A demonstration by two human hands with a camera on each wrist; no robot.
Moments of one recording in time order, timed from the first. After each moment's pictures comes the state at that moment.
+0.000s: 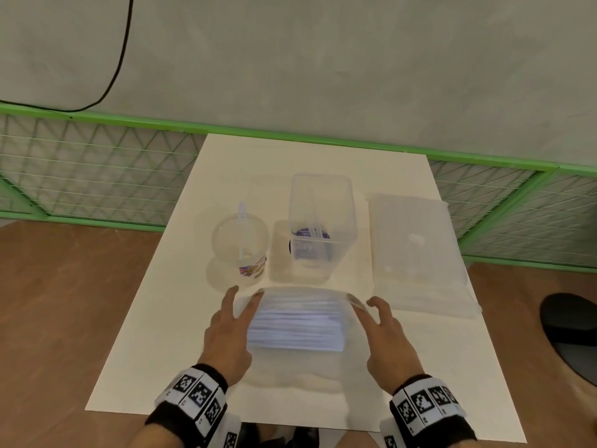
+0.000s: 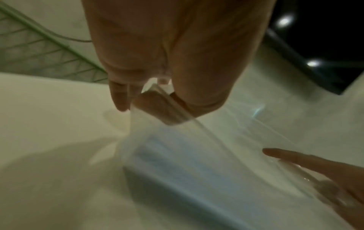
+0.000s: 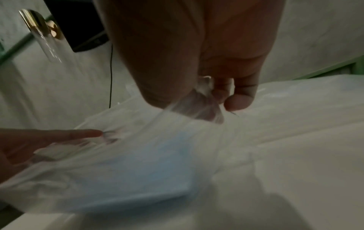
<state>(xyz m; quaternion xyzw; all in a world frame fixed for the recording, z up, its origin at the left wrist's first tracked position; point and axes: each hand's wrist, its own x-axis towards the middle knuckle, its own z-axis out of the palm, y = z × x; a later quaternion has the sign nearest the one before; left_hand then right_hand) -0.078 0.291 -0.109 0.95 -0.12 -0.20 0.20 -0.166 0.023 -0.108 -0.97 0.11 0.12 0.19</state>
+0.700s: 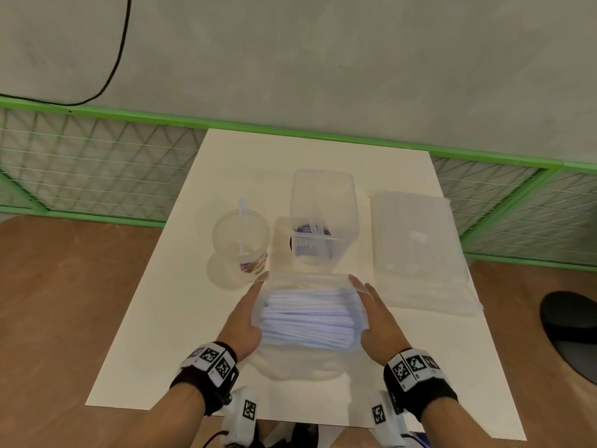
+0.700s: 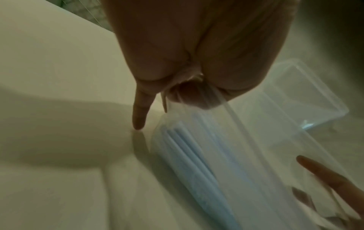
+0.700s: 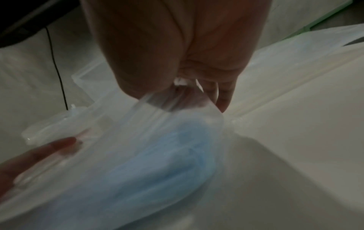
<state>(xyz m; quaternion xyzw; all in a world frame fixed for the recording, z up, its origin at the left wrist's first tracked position) -0.054 0.278 -0.143 0.82 -0.08 -0.25 0.50 -0.134 0.001 -0.151 -0.89 0.12 0.11 0.42</state>
